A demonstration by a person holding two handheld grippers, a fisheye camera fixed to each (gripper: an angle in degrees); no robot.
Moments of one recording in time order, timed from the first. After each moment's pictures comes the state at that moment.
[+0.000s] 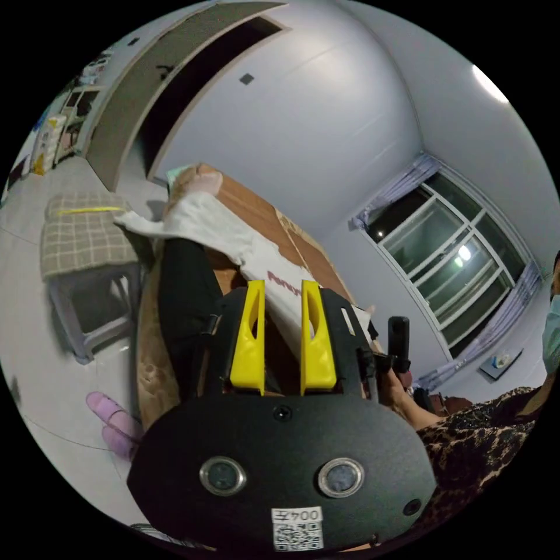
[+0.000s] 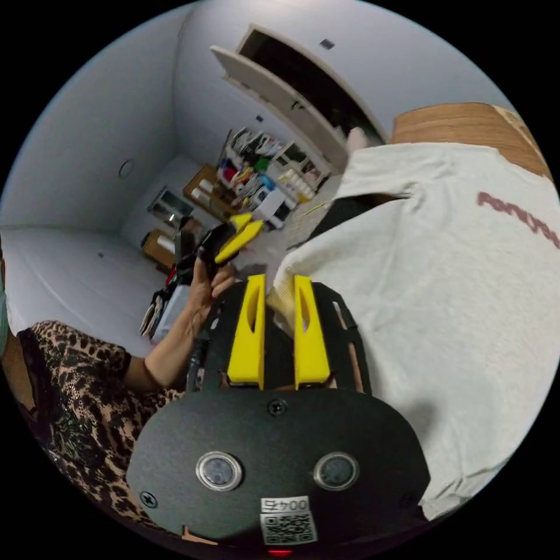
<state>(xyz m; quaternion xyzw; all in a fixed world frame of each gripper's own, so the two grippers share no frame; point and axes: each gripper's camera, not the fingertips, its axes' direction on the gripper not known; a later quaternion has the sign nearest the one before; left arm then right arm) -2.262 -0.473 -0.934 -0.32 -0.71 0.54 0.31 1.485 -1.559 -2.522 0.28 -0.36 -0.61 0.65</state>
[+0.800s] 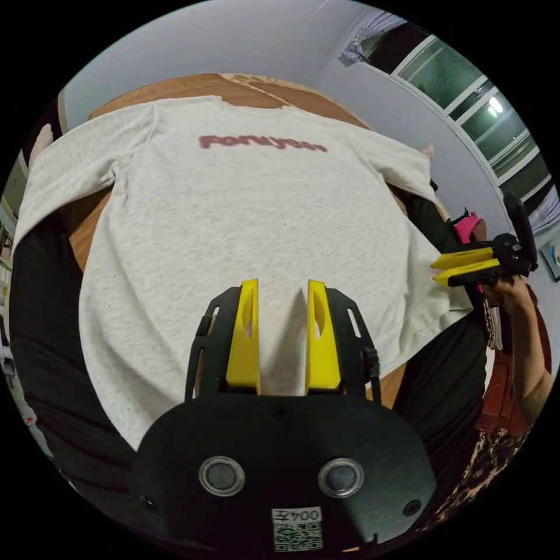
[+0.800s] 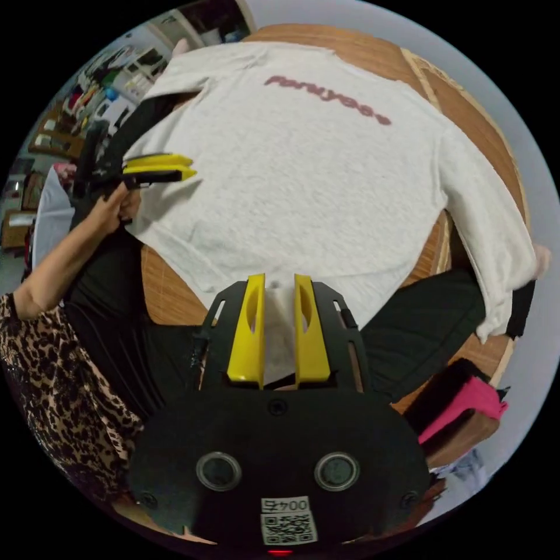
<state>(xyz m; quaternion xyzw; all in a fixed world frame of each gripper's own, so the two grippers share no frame) -2.658 -0.546 -1.203 -0.48 -0.81 0.35 0.00 1.562 -1.687 -2.563 0.25 0.05 -0.46 0.85</state>
